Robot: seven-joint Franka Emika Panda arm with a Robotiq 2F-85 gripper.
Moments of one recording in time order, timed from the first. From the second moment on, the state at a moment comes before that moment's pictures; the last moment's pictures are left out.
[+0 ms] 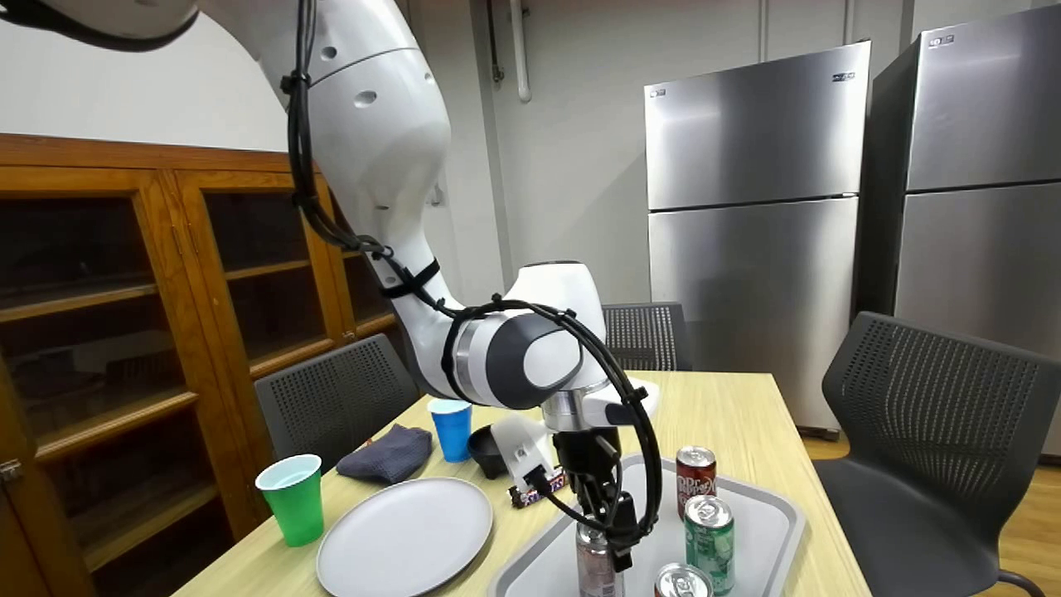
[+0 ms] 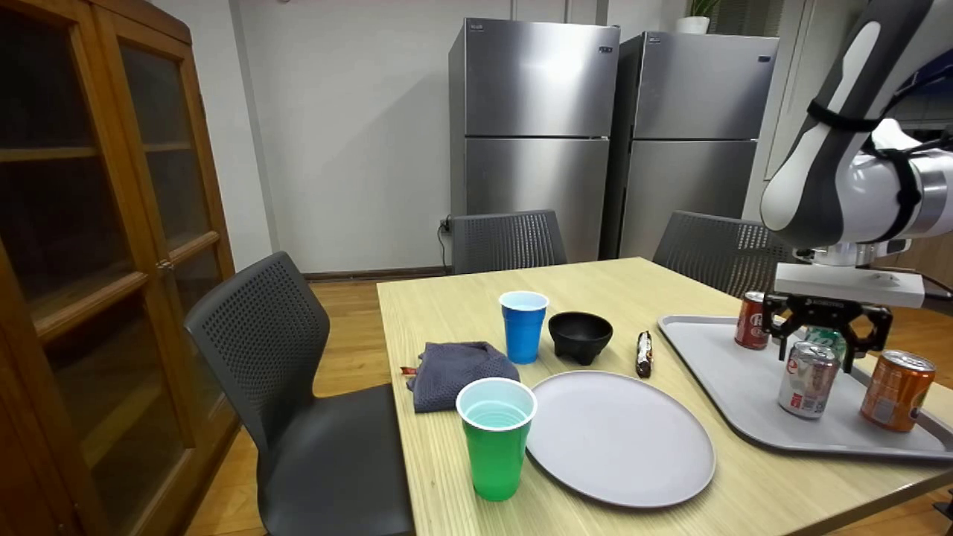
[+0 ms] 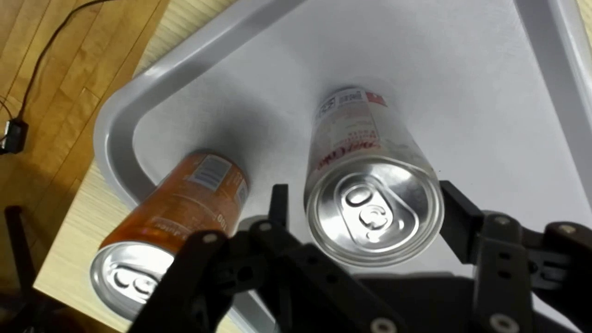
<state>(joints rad) -0.06 0.41 -0.40 -2.42 0.05 2.83 0.43</state>
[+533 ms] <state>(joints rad) -0.06 0.42 -0.40 -2.41 0.05 2.83 0.43</state>
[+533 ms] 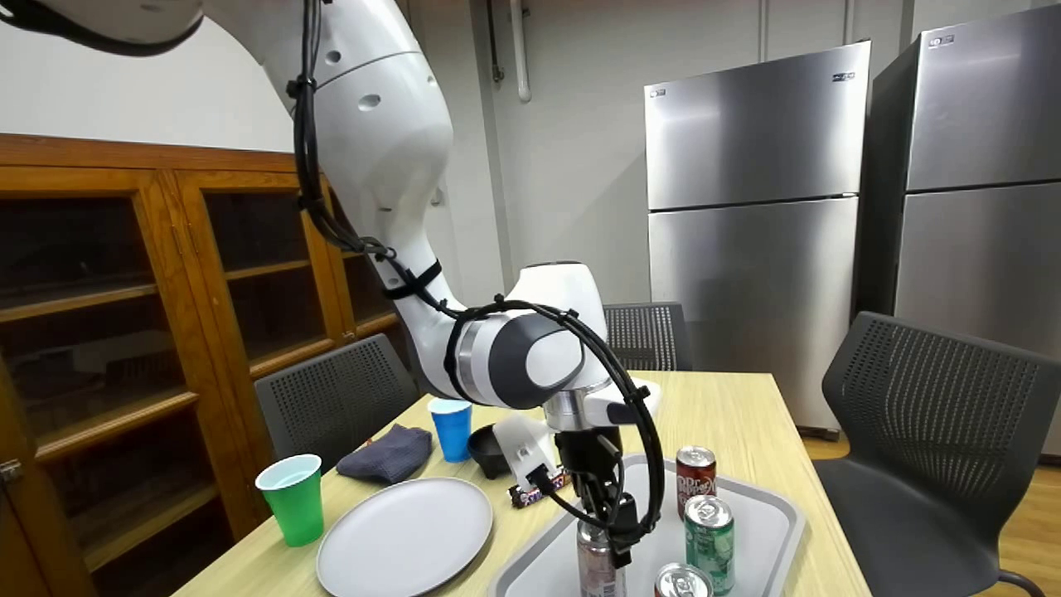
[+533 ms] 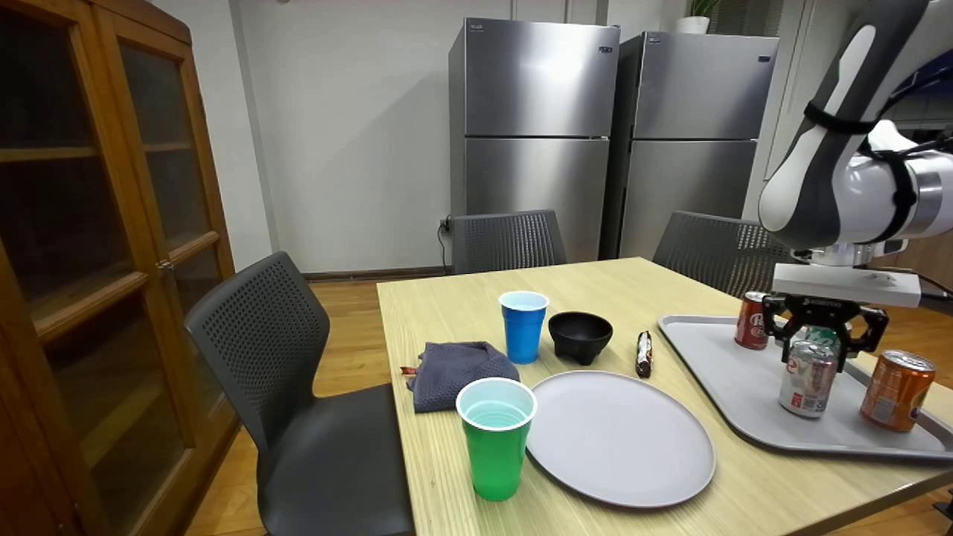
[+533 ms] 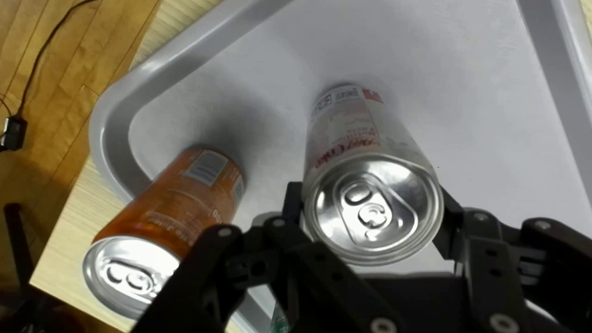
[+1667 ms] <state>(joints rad) 0.17 0.31 -0.40 -2.48 -0.02 2.84 0.59</state>
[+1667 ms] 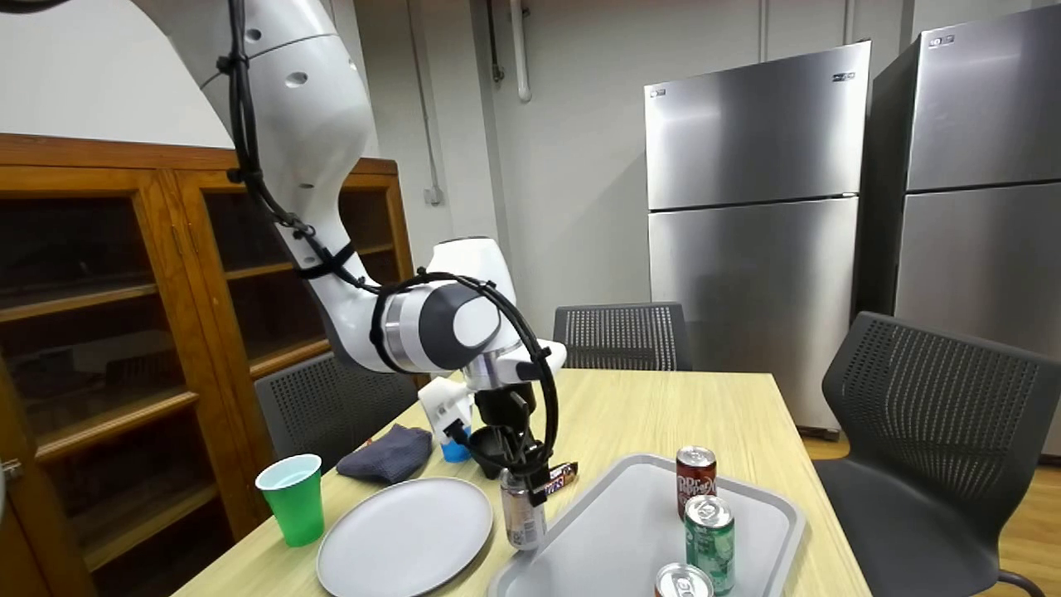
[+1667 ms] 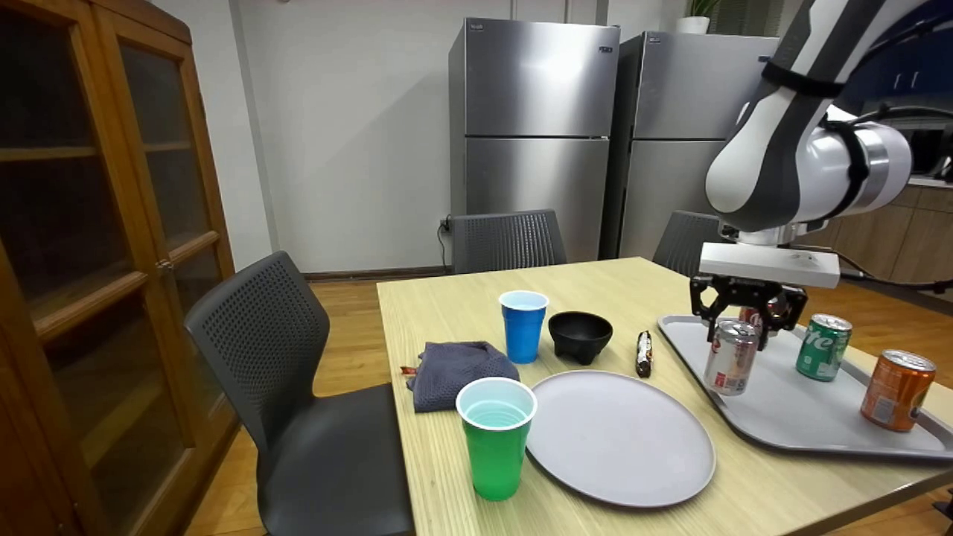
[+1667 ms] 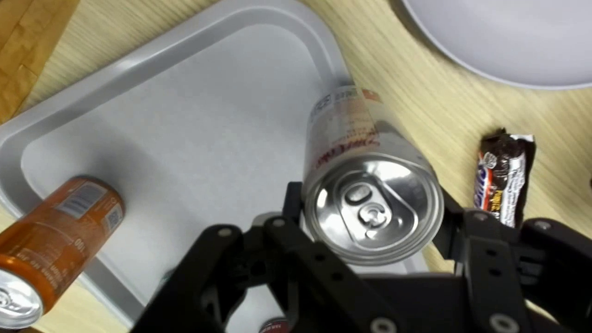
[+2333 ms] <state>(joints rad) 0.28 0.28 -0.32 -2.48 -0.11 2.84 0.72</state>
